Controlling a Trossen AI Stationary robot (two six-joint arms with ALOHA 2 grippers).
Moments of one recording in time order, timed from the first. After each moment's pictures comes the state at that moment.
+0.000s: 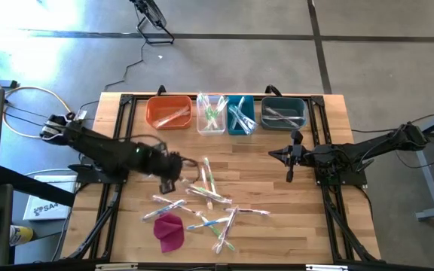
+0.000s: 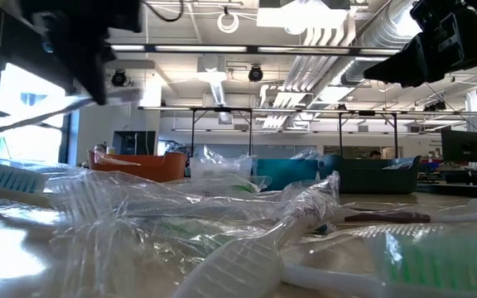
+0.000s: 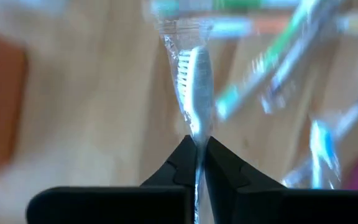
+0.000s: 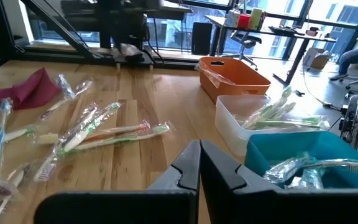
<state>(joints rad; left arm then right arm) -0.28 1.30 1.04 -0.97 -0.30 -0.49 0.21 0.59 0.21 0.19 0.44 -0.03</state>
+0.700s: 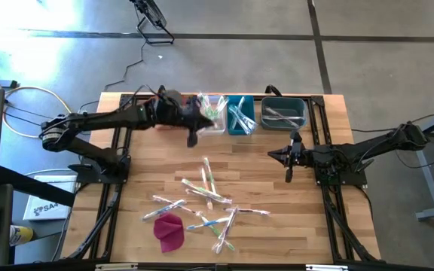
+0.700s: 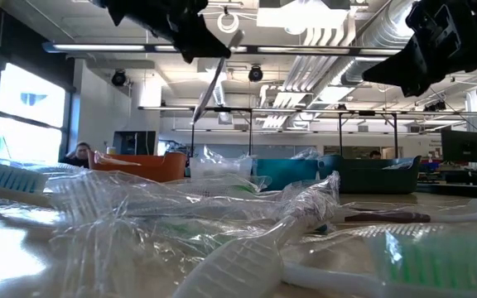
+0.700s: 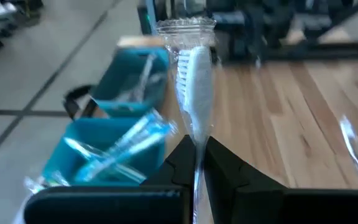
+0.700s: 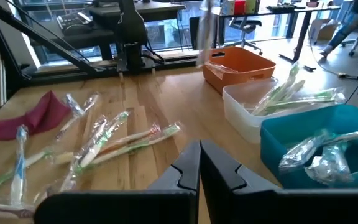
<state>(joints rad) 0.33 1.30 1.04 -0.09 0.18 0.18 0.21 0.62 0.21 0.20 0.44 0.16</state>
